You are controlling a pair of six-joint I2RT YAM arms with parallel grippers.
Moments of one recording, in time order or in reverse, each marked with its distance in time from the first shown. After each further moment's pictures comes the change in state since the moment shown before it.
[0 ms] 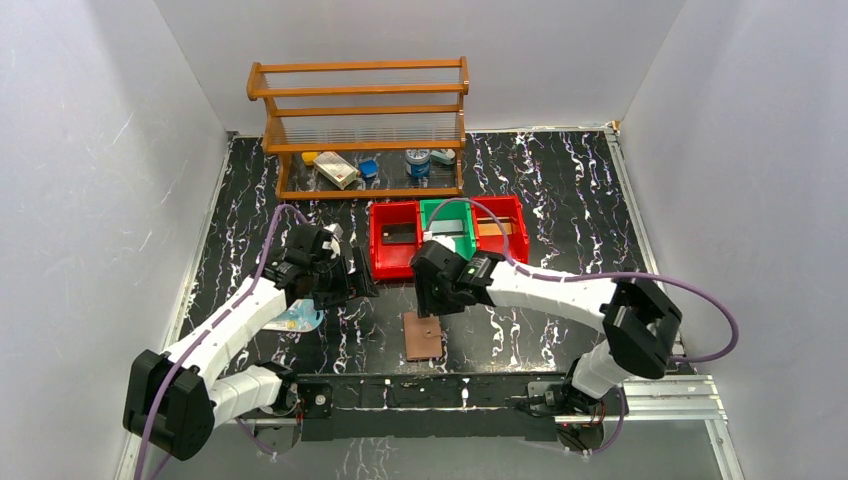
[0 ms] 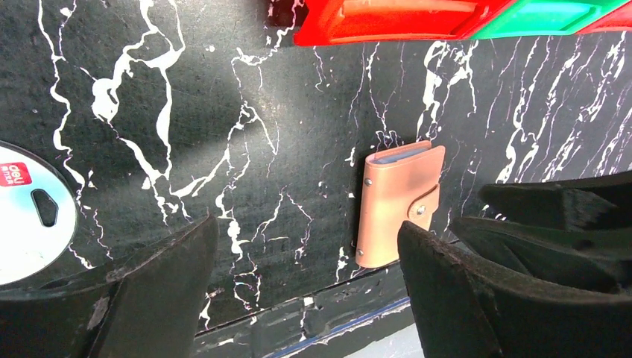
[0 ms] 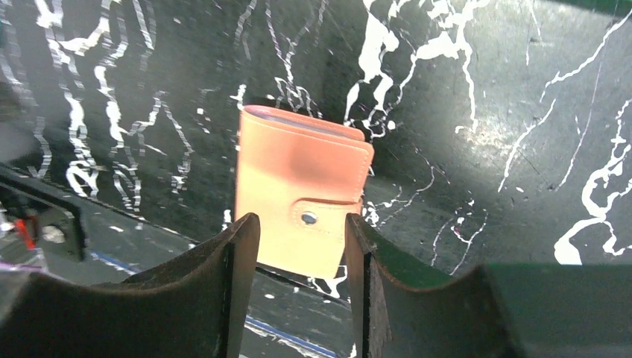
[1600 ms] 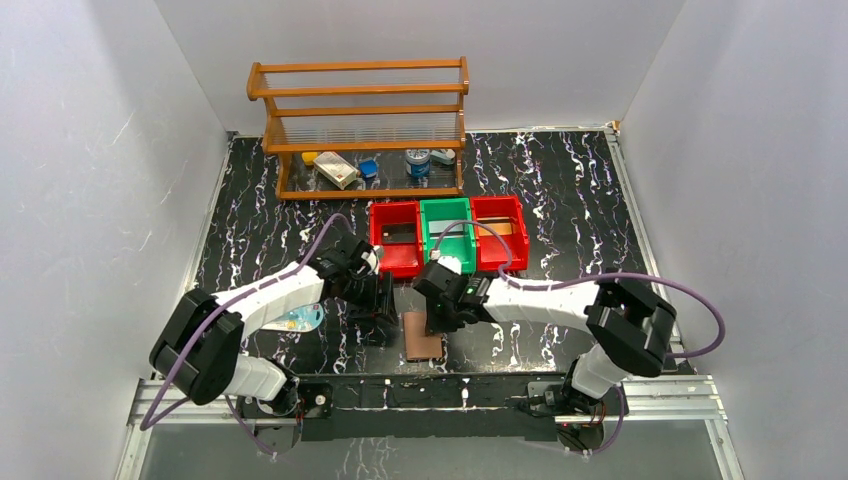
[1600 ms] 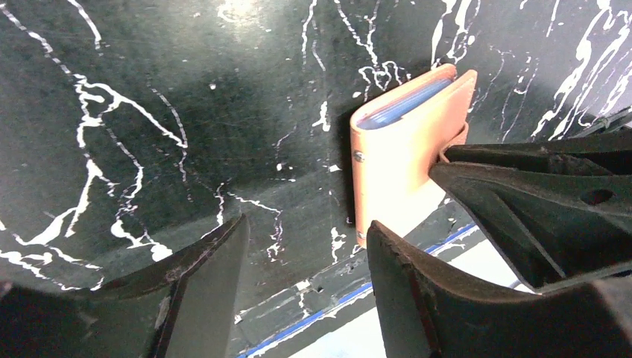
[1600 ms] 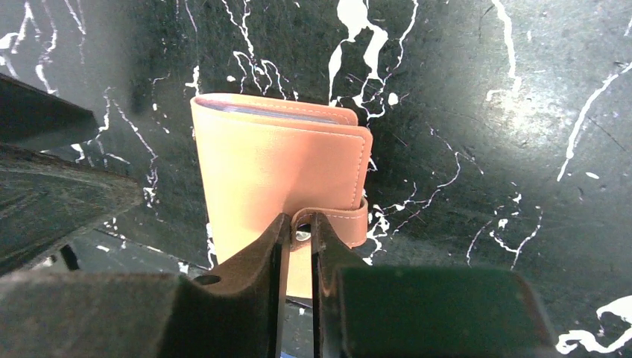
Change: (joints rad) left arm -0.169 0.274 -0.001 0.091 0.128 0.039; right arm 0.061 0.058 -0.138 0.120 0.024 0.161
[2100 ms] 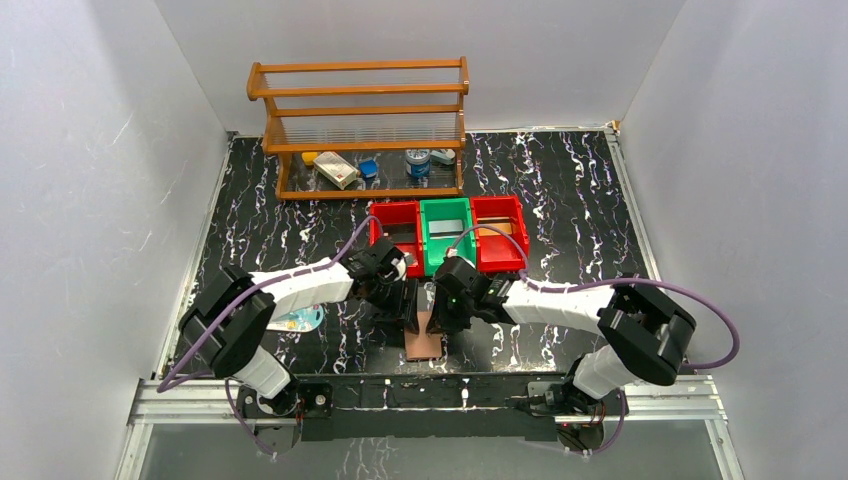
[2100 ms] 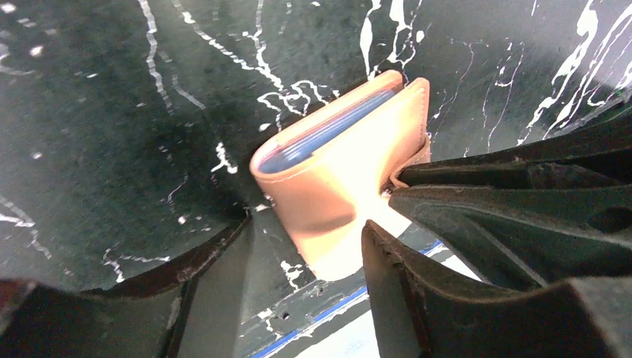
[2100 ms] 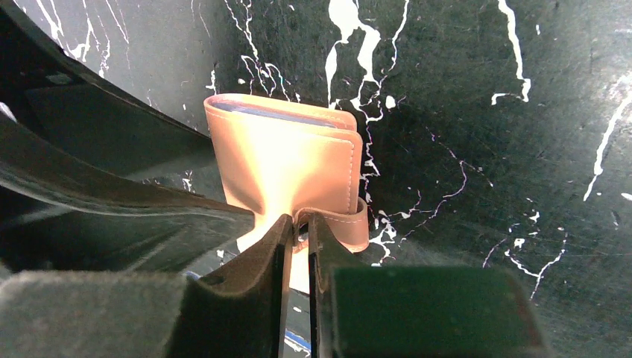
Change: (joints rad) left arm -0.154 0.160 0.077 0.077 0.007 -0.047; right arm -0.116 -0.101 -0.185 0.231 -0.195 0.048
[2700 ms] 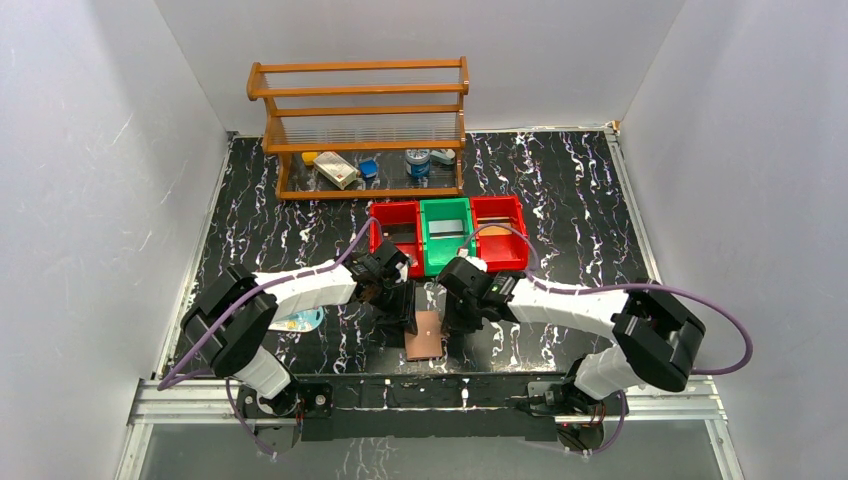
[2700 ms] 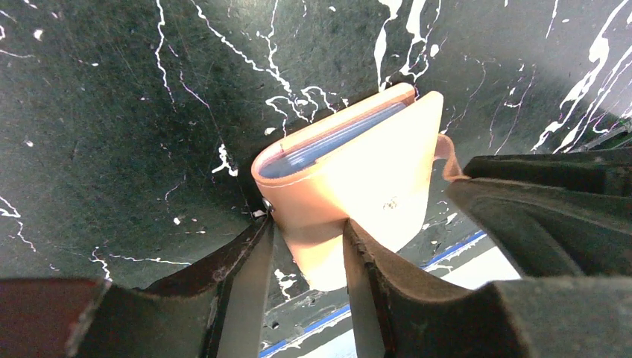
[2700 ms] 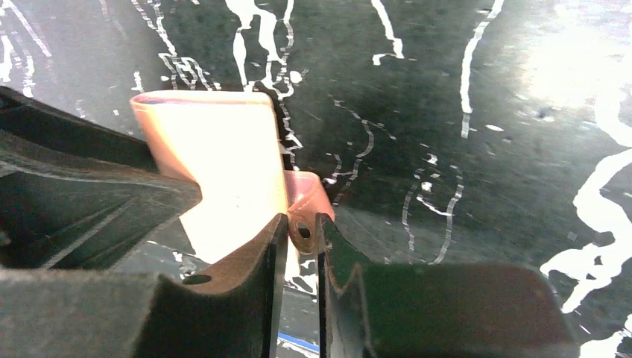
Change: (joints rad) left arm -0.045 0.024 0.010 0.013 -0.081 -0.085; right arm -0.001 -0.053 0.019 -0.174 0.095 0.018
